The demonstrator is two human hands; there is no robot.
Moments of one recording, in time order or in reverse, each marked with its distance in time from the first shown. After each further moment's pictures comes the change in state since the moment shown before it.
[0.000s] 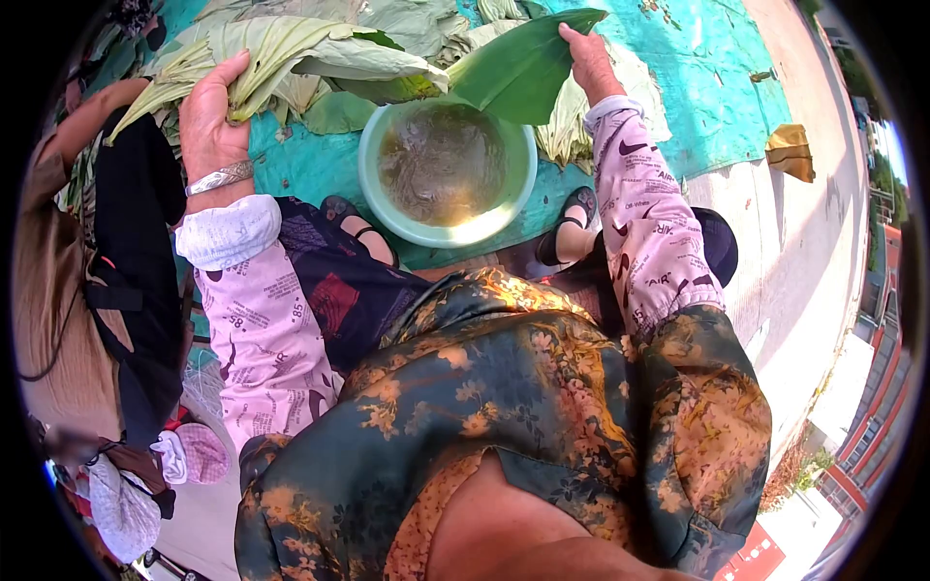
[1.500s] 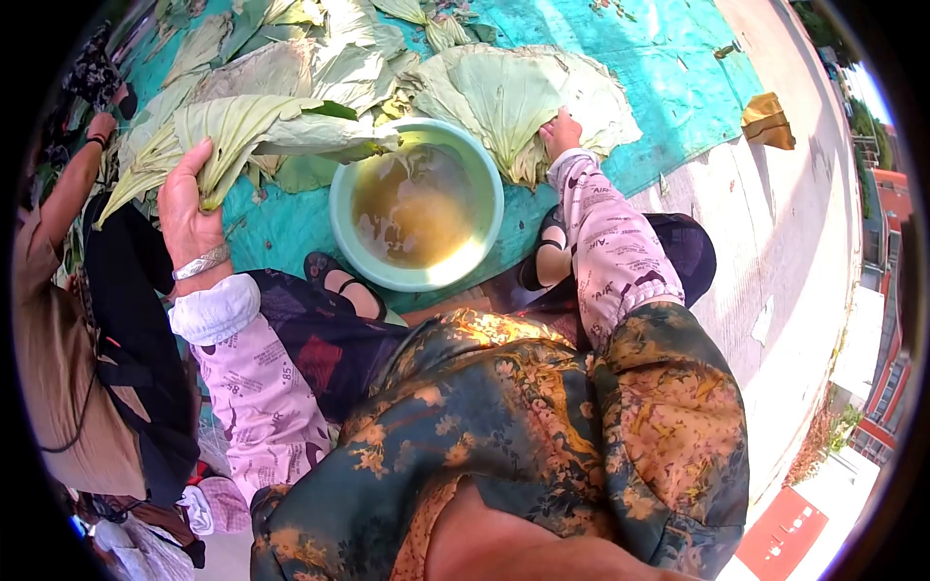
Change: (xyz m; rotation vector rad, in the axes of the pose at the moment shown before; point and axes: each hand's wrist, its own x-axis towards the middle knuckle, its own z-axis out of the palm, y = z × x) left_hand -0.007 0.001 0.008 0.090 -0.007 -0.060; right_hand -0.018 0.116 -0.109 0.251 0.429 0.270
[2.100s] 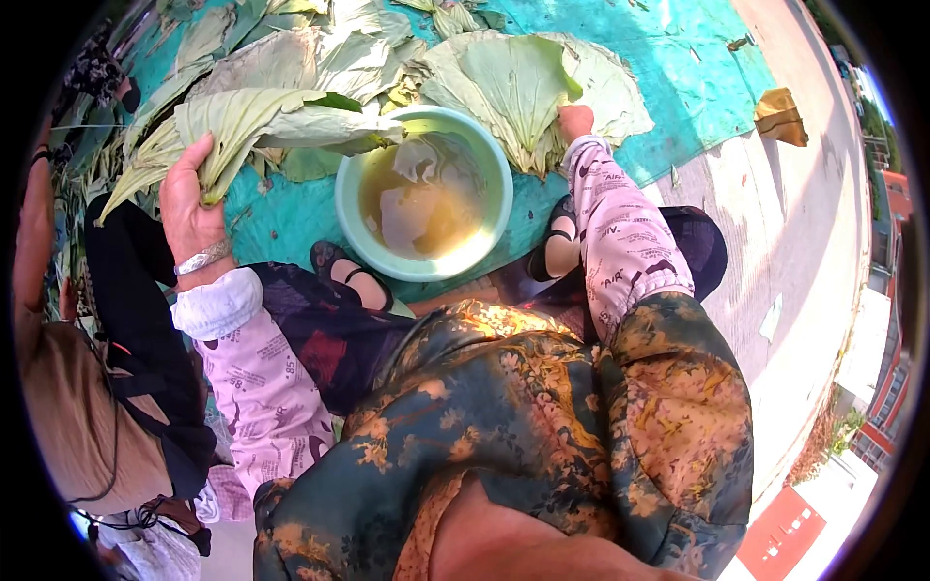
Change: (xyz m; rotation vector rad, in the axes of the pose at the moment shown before) left_hand -0.002 0.002 -0.001 0.000 -0.012 -0.031; right_hand 0.064 0.016 -0.022 -1.336 0.140 -0.406
